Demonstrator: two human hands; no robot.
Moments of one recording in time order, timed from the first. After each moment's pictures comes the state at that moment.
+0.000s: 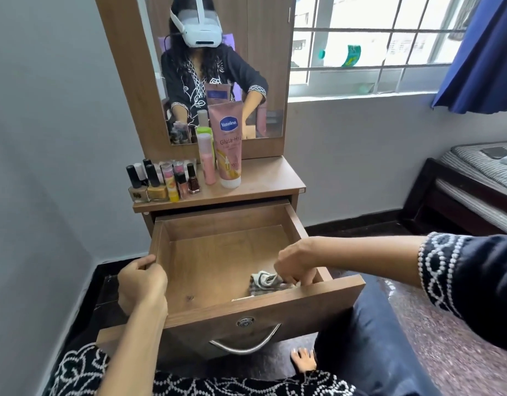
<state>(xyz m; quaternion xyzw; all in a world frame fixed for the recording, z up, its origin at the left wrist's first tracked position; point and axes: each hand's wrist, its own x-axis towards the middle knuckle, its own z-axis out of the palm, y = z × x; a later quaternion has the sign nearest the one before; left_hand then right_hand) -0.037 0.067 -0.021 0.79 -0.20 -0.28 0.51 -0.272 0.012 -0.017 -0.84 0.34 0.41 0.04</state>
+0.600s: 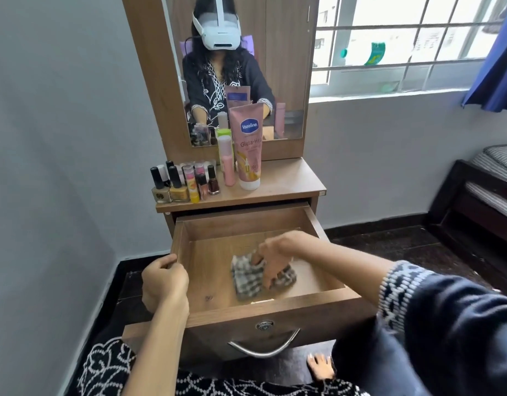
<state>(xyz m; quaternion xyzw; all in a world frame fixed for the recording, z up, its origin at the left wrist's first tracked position) -0.037 0.068 -0.016 0.79 -0.20 -0.28 0.50 -0.212 -0.005 0.004 -0.82 0.47 0.28 0.17</state>
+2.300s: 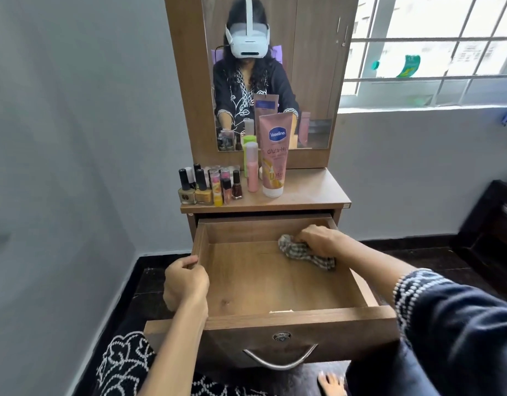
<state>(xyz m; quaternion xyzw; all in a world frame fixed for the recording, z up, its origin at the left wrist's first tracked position) -0.036 0.068 -0.021 0.80 -0.20 -0.27 0.49 -0.267 -0.059 -0.025 -0.83 0.55 0.13 0.06</state>
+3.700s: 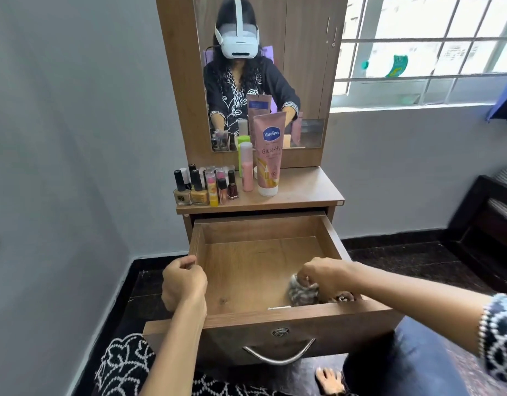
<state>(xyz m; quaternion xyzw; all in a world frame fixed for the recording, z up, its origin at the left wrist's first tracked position) -0.034 0.067 -0.020 0.80 -0.20 -0.28 0.50 -0.265 0.021 -0.019 -0.83 0.50 0.21 0.12</state>
